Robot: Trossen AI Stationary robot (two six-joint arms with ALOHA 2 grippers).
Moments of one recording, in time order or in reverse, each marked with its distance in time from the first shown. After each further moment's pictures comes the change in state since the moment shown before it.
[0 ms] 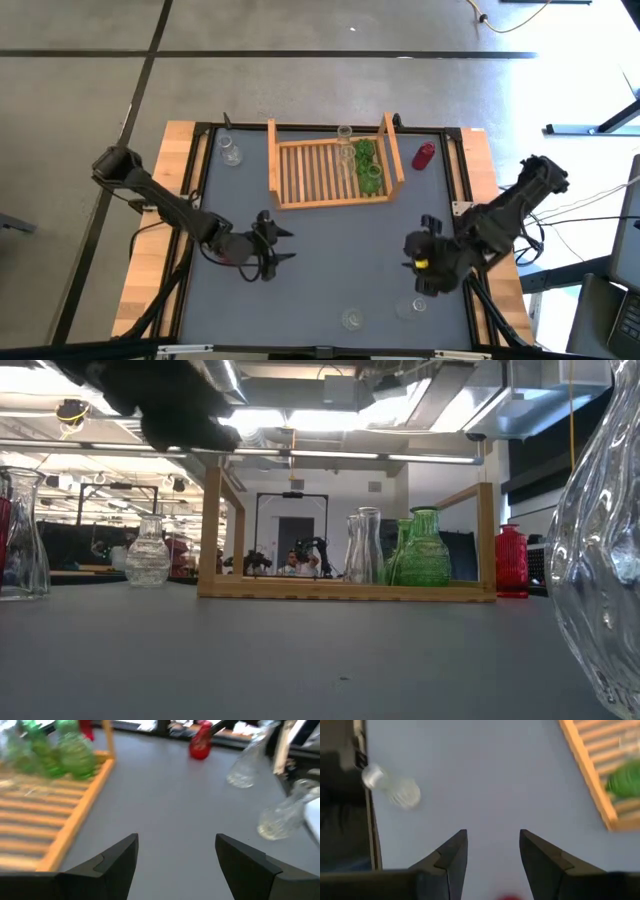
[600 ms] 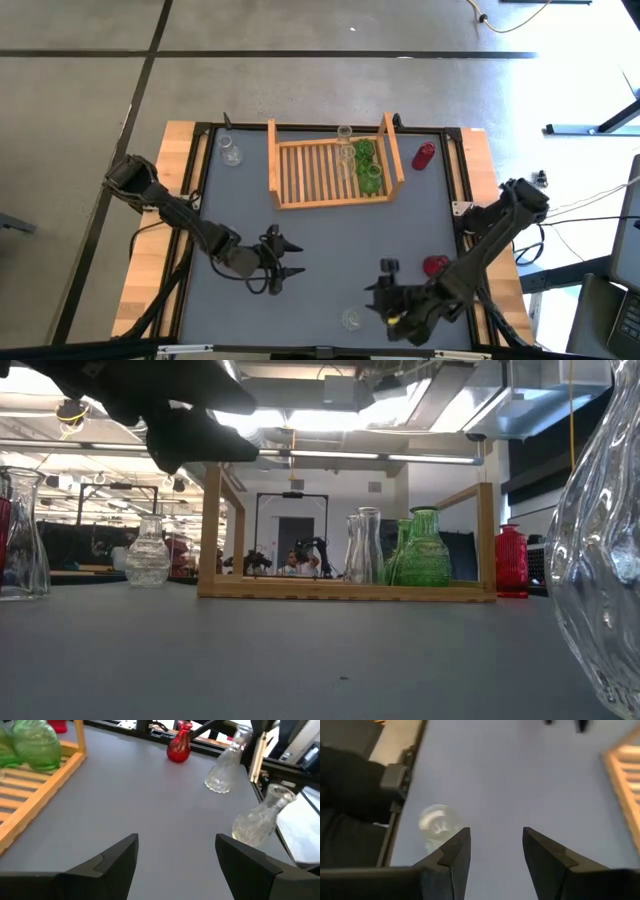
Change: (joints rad) left arm -0.045 0.176 0.000 0.255 0.013 -0.058; right arm 0.086 0.319 0.000 0.504 0.159 -0.341
